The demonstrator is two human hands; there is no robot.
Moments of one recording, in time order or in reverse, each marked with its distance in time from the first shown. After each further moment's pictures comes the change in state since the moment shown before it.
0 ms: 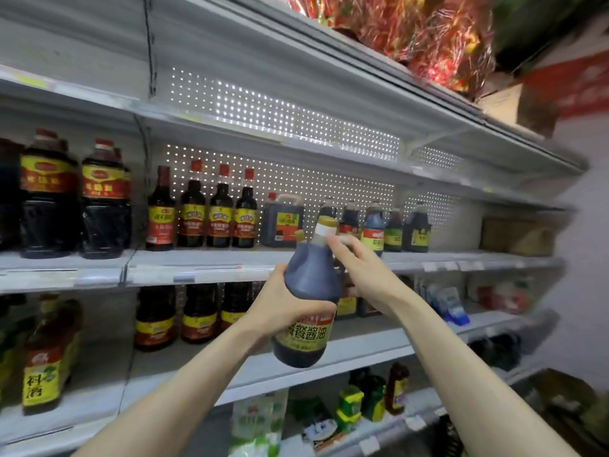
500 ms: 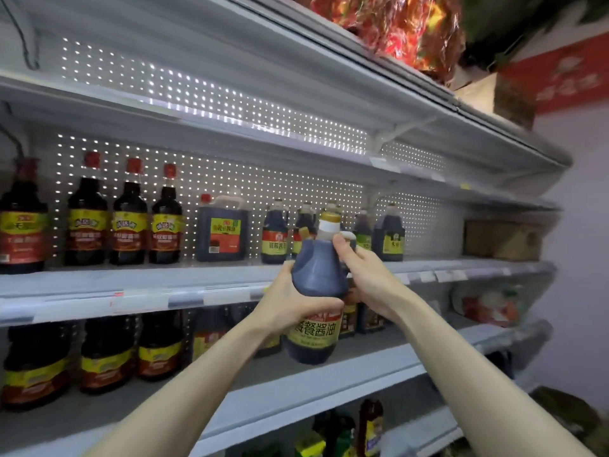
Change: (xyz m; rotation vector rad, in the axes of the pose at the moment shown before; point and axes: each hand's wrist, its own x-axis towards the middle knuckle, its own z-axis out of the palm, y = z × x) left_hand 0.174 -0.037 0.172 -0.056 -0.060 0.044; right_hand 0.095 0.120 -0.180 0.124 0.063 -0.004
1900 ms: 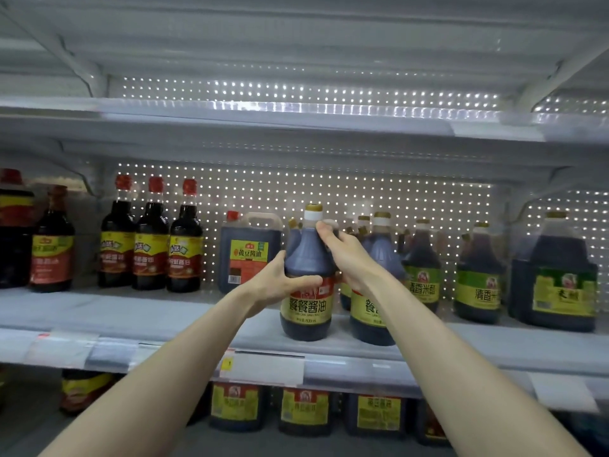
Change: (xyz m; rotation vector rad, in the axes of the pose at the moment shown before) left_hand 0.304 -0.094 -0.002 0.240 0.298 -0.235; right_hand 0.366 0.128 -0.073 0.180 -0.362 -0.083
